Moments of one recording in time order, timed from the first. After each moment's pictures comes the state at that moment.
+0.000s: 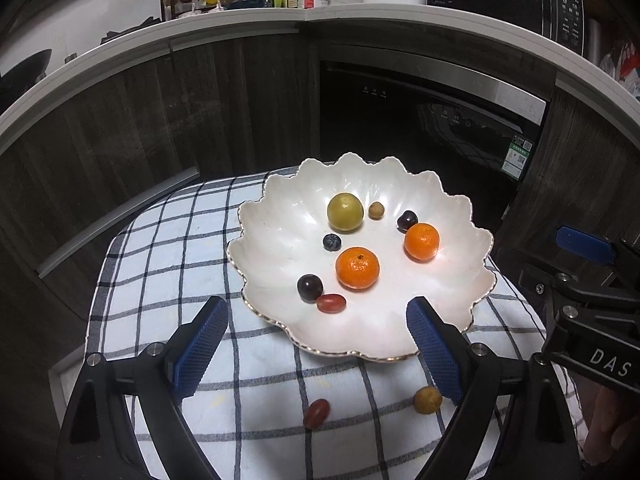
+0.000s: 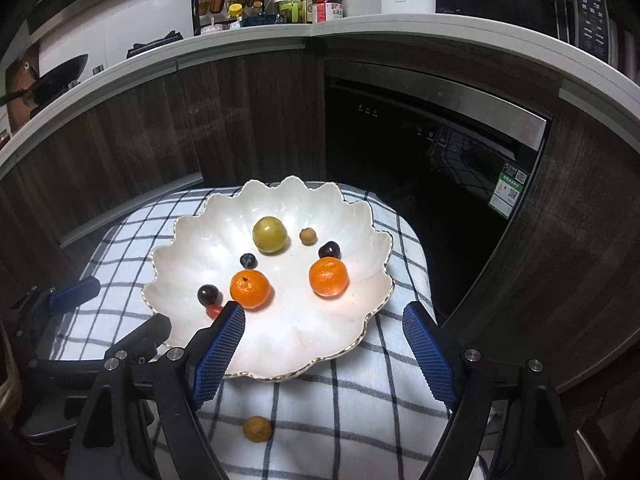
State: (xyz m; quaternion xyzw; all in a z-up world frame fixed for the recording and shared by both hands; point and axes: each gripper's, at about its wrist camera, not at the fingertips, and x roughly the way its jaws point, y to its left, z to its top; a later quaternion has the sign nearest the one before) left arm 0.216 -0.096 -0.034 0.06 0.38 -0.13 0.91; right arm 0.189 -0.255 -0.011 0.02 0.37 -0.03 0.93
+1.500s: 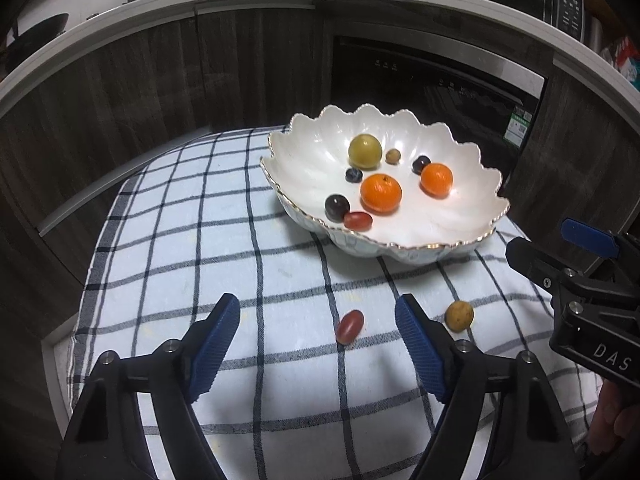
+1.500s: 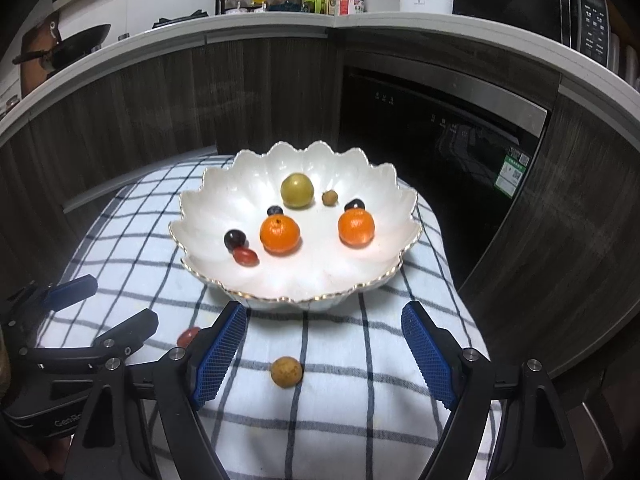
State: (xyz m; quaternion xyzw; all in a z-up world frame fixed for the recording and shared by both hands) left arm 0.168 -0.050 -0.082 0.04 0.41 -0.13 0.90; right arm 0.142 -0.211 -0.045 -0.01 0.38 -0.02 0.93
